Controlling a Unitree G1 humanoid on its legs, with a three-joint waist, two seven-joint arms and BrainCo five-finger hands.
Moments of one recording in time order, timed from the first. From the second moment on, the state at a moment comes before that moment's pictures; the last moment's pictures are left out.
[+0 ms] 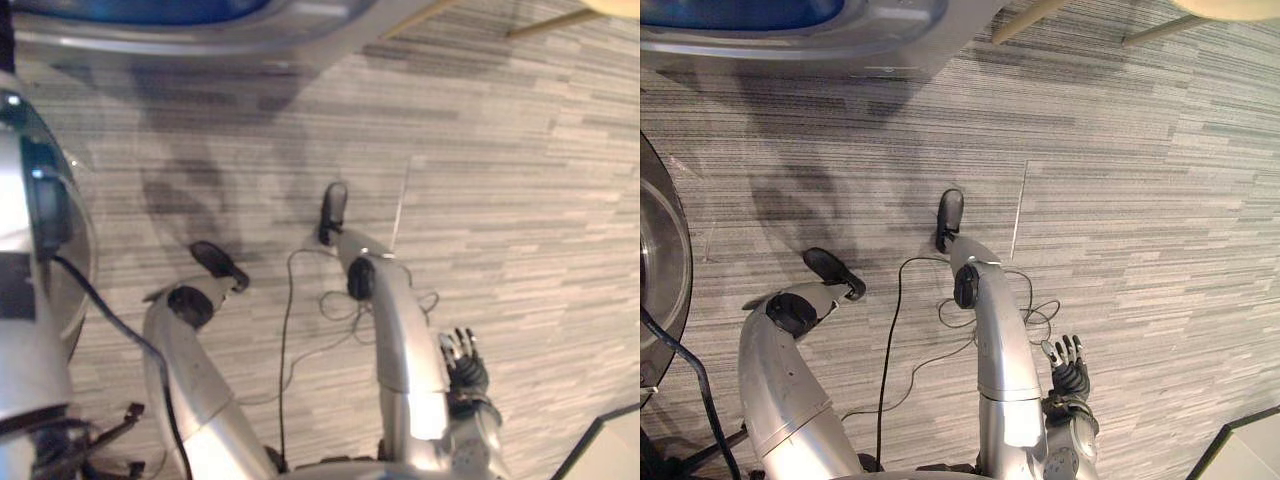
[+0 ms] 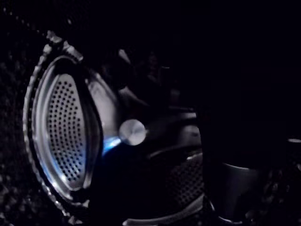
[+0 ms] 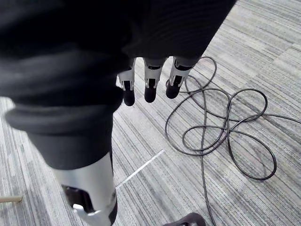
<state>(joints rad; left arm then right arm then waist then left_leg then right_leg) -1.87 0.82 -0.40 0.86 0.29 -0.02 0.19 0.16 0.06 -0.23 0.49 0.62 -0.22 0.06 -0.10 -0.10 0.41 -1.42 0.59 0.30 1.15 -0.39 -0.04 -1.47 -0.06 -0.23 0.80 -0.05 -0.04</state>
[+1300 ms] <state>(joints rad) -0.71 0.31 -0.08 0.39 -0.55 -0.21 0.29 0.15 -0.02 -0.19 0.51 0.55 -0.22 -0.02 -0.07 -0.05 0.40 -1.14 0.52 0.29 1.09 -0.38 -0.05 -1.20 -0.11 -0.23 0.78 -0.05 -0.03</state>
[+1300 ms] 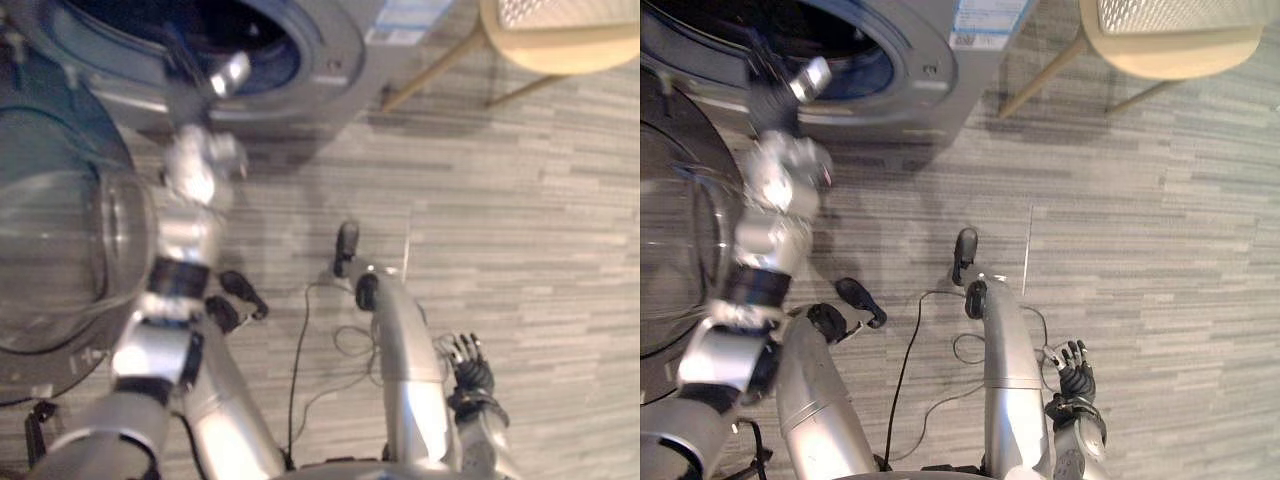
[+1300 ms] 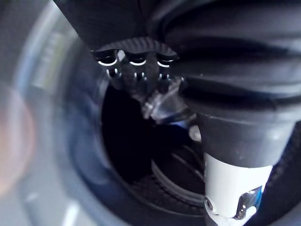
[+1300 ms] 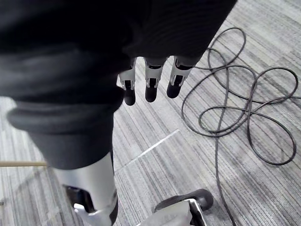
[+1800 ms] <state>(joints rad) -0.10 0.05 -0.07 0.76 -0.18 -0.15 0.17 0.15 -0.02 -0.19 0.76 0.48 -0.18 -0.08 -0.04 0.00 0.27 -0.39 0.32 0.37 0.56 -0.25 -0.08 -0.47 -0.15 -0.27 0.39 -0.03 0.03</state>
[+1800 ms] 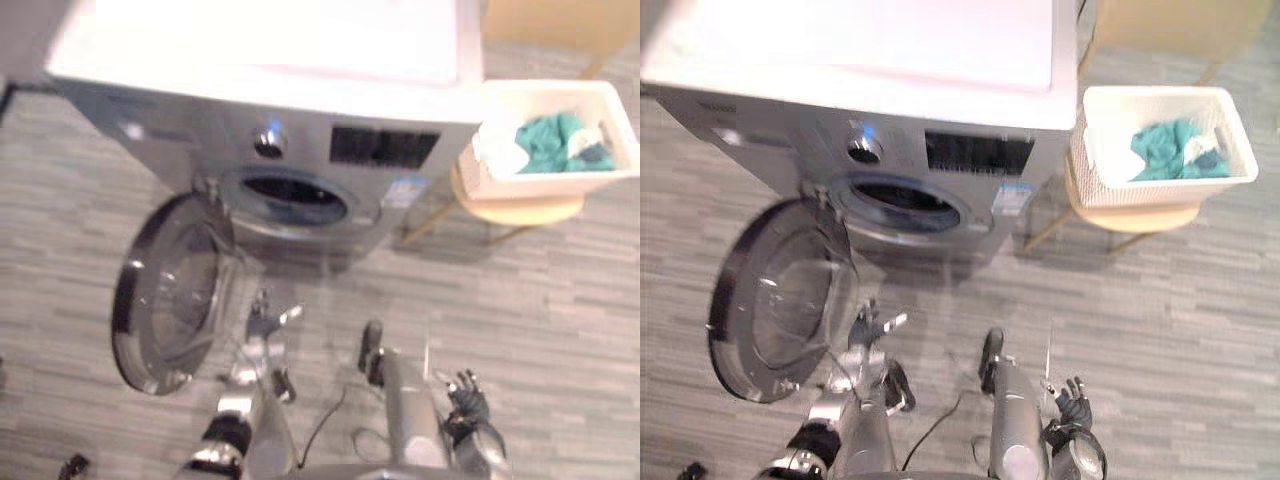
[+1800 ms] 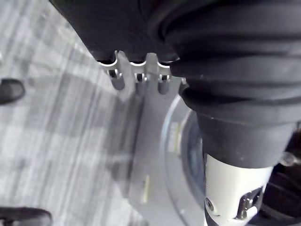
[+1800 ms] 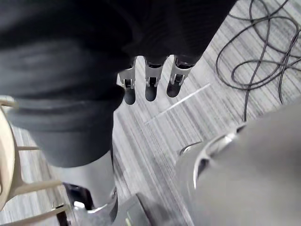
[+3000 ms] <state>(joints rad) 0.08 0.02 0.23 1.09 -0.07 -0.12 0.11 0.07 -0.09 -0.27 1.14 0.34 -0.12 -0.04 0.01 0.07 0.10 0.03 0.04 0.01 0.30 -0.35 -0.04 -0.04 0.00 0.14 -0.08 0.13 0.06</state>
